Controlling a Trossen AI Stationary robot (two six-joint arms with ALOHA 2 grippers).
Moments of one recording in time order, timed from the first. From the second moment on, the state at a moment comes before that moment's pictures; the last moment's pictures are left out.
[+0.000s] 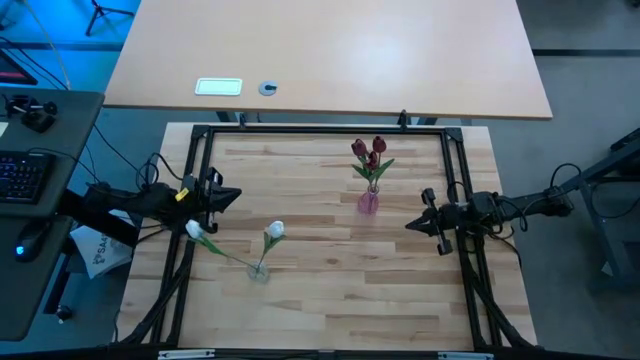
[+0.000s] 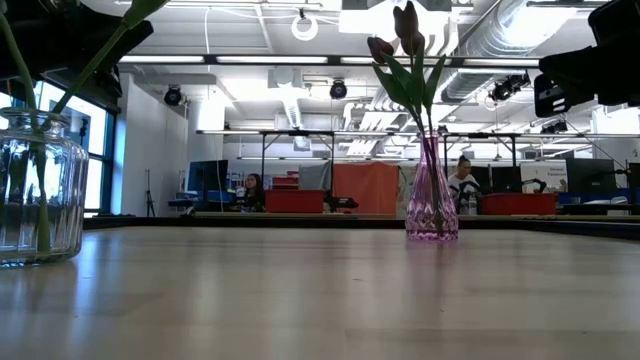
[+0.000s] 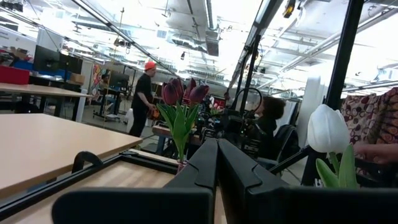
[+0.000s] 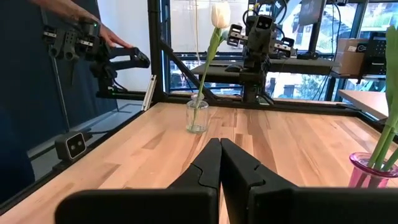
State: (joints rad) left arm -0.20 0.00 0.01 0.33 -0.37 -0.09; right arm 0.21 0.01 0.01 0.01 0.00 -0.02
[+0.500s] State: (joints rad) left arm -0.11 0.00 0.01 0.32 -0.37 -0.09; right arm -0.02 0.00 0.01 0.02 0.00 -0.03
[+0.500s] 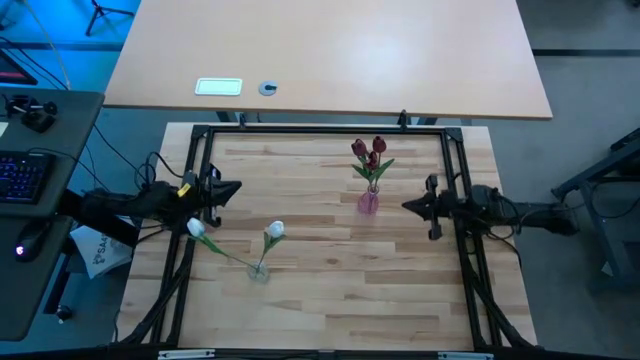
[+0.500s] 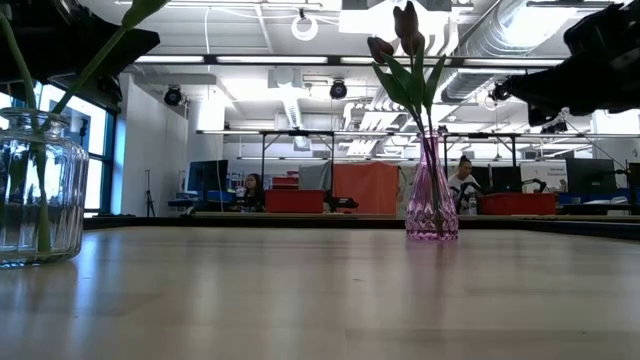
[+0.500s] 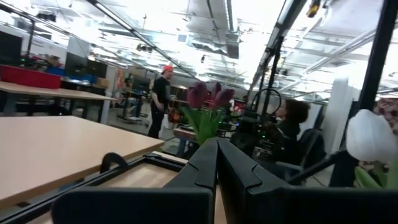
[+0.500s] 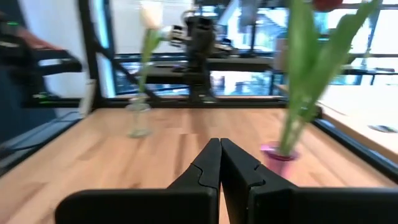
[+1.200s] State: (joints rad) left arm -0.11 0.00 0.01 0.30 -0.37 -0.09; right arm -0.09 0.01 0.01 0.02 0.00 -0.03
